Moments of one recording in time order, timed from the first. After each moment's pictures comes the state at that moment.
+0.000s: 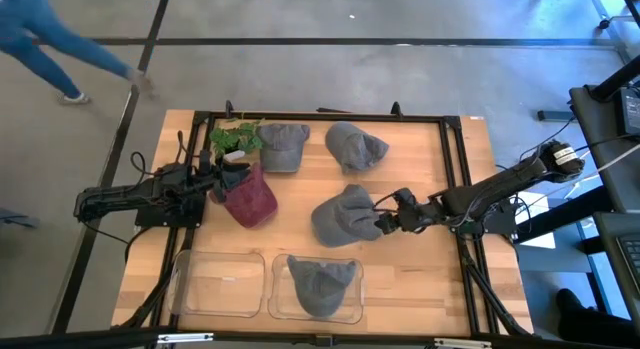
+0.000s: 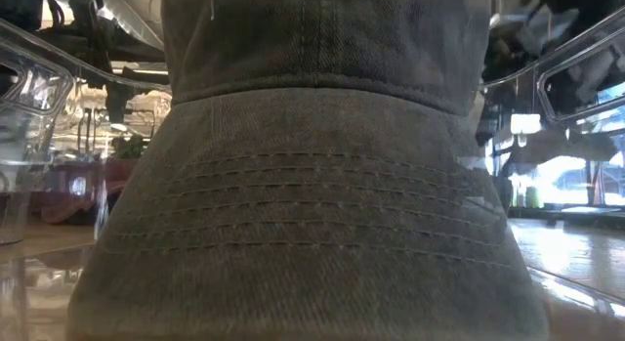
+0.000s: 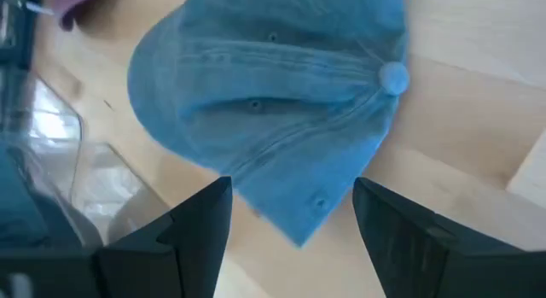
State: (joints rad) left arm 0.15 0.00 0.04 0.05 -0.22 -0.62; right arm 0.33 1.16 0.51 -0.24 0.27 1.49
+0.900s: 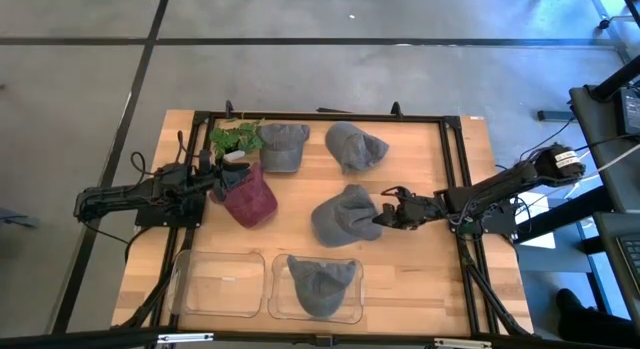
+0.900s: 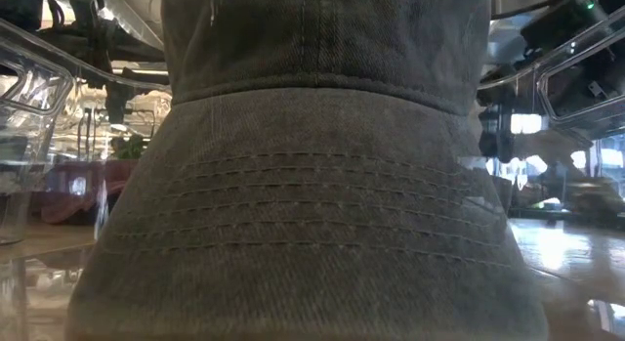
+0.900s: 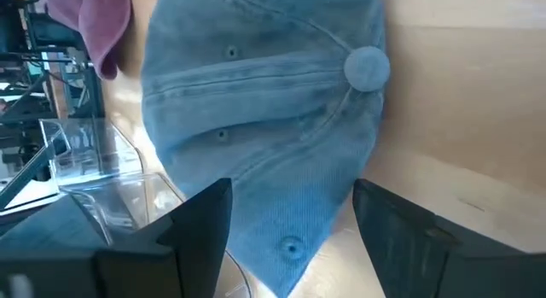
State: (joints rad) left arm 0.15 0.00 0.04 0.05 -0.23 -0.63; right arm 0.21 1.18 0.24 0.26 0.14 1.64
